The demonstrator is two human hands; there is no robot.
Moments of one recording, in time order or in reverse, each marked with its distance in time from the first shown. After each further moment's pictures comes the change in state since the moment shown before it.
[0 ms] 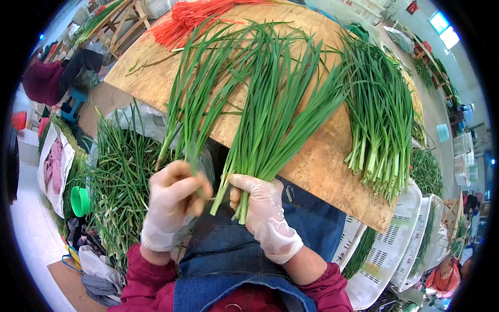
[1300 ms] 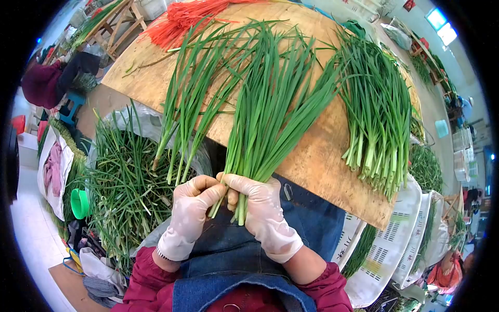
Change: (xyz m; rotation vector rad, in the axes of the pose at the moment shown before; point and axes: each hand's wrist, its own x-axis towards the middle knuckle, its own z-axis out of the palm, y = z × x) left_hand -0.003 -0.034 0.026 -0.030 0.024 -0.051; right_hand -0.008 -0.006 -0.001 0.013 -0.083 0.021
